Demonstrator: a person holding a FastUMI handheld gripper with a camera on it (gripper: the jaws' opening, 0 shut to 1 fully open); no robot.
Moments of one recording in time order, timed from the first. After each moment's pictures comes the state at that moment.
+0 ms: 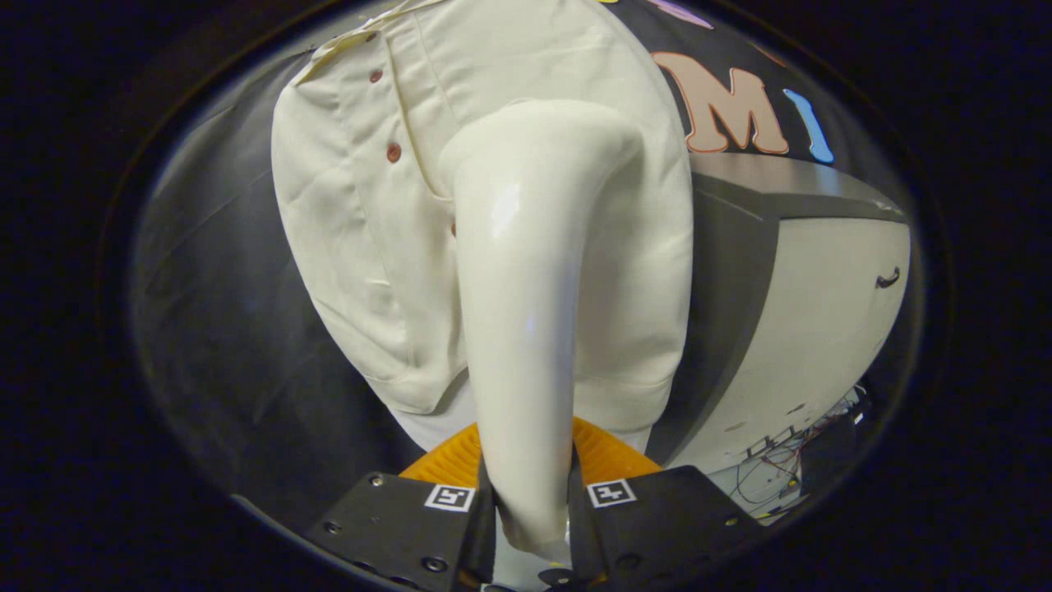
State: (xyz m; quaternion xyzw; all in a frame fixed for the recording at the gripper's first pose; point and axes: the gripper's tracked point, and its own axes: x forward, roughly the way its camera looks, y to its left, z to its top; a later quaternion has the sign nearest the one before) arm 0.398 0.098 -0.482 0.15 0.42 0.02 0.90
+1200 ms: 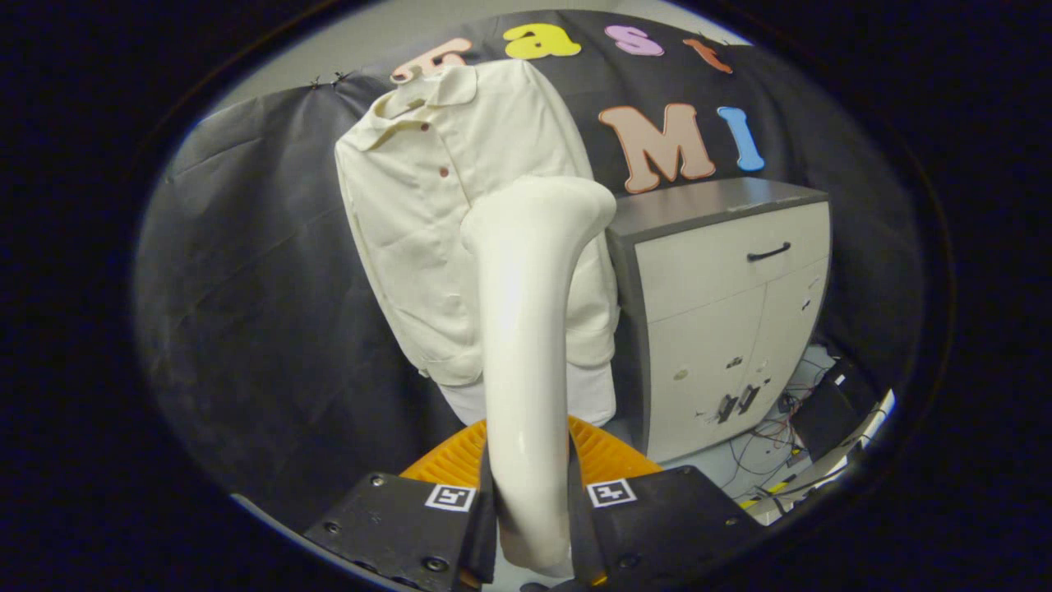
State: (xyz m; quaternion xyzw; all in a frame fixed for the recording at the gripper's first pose) arm 0.228 0.098 -0.319 0.17 0.33 -0.04 0.93
